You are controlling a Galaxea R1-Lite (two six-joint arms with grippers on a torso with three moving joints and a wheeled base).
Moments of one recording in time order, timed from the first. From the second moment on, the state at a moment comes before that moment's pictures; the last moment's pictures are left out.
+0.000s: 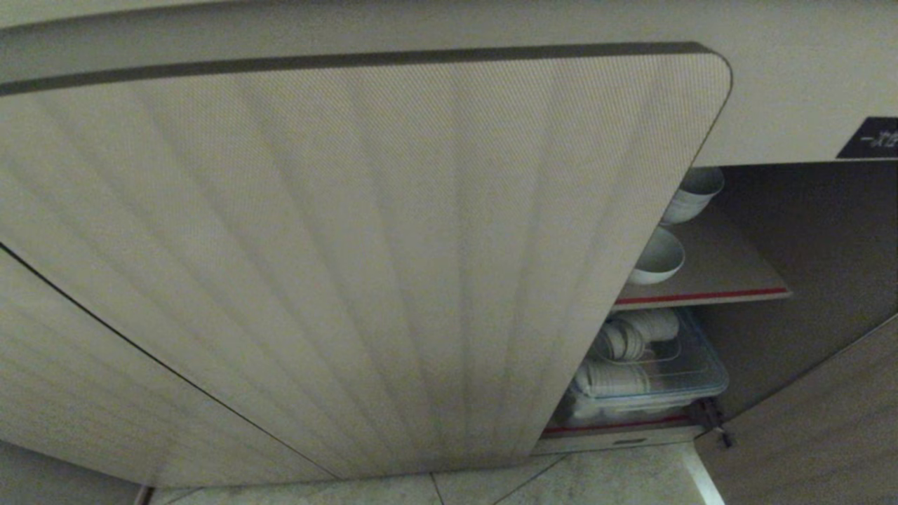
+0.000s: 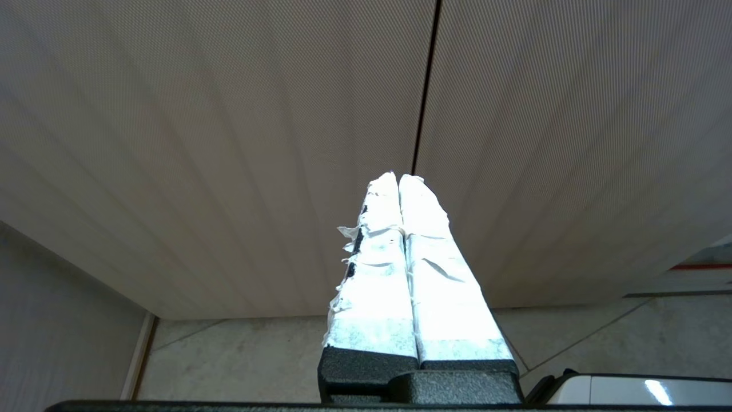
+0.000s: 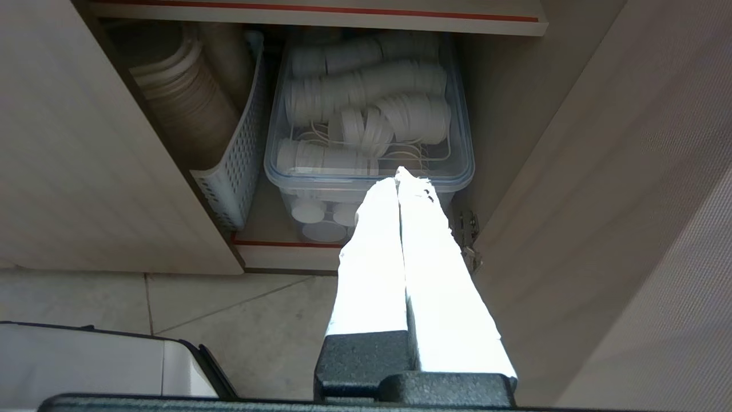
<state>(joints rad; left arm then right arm) 0.00 0.00 0.00 0.00 0.01 -0.03 0.00 0.00 0.00 0.00 0.04 -0.07</state>
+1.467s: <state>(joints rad) 0.00 0.00 0.00 0.00 0.01 -0.03 0.00 0.00 0.00 0.00 0.04 -0.11</state>
